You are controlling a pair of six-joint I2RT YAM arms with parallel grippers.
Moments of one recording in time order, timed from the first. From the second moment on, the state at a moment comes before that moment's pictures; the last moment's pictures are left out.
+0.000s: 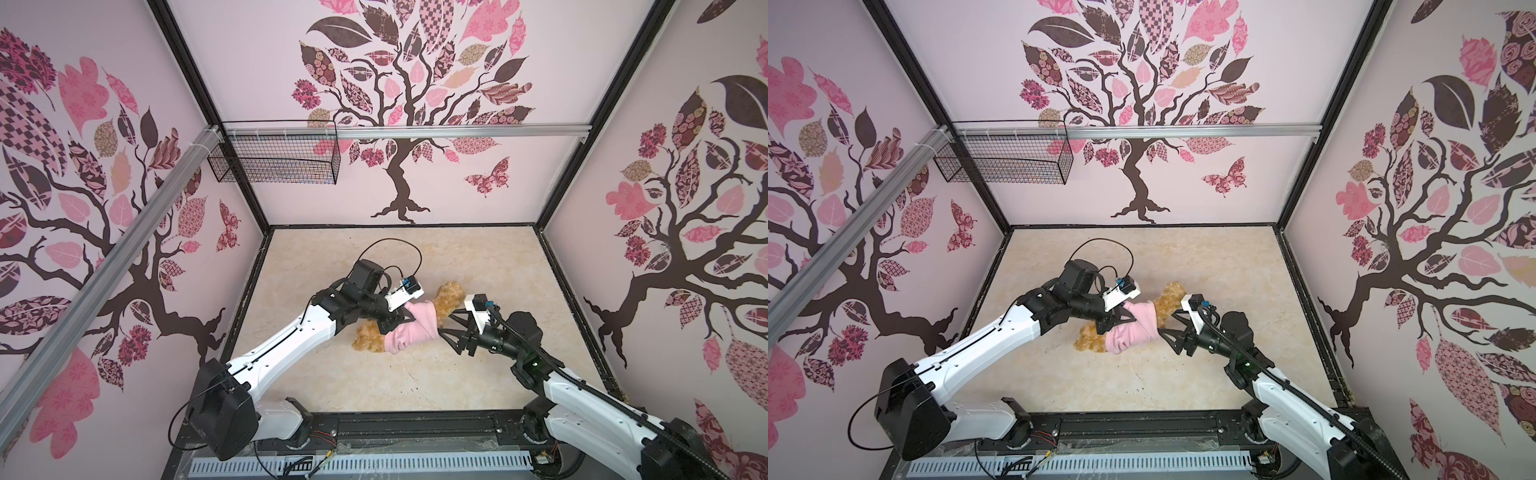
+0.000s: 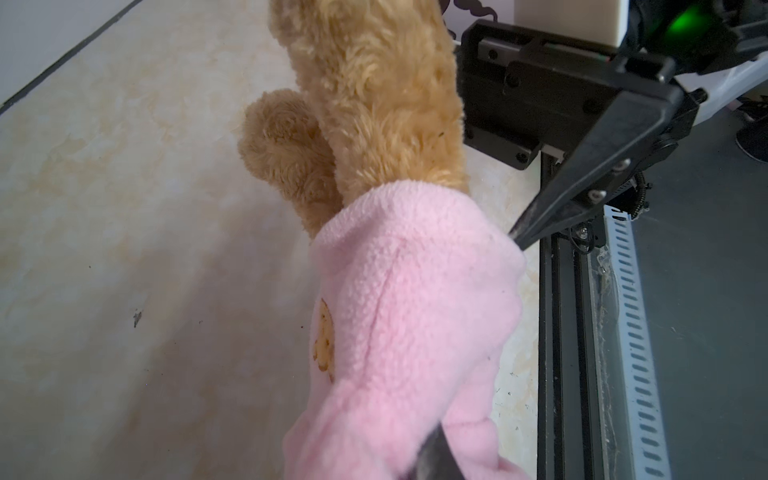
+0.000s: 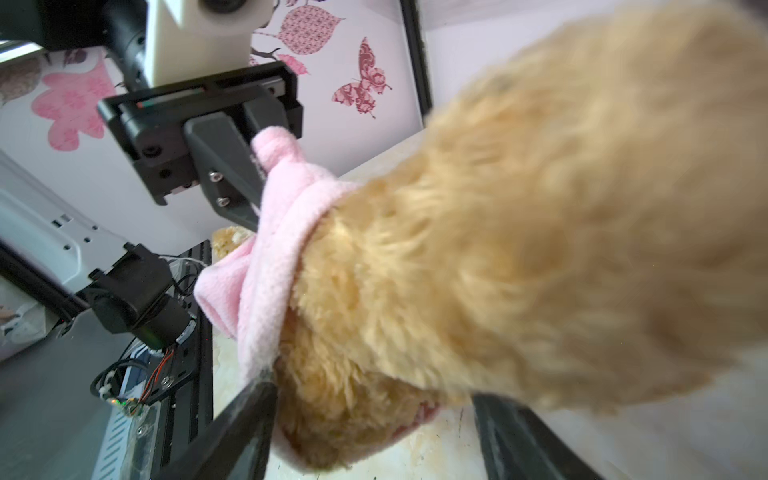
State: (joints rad) left arm -0.66 1.34 1.09 -0.54 0.57 0.39; right arm 0.50 0.88 0.26 0.50 -0.61 0.18
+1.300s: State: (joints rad) left arm -0.66 1.33 1.09 -0.57 0.62 0.46; right arm 0.74 0.85 0.20 0.52 -0.32 0.04
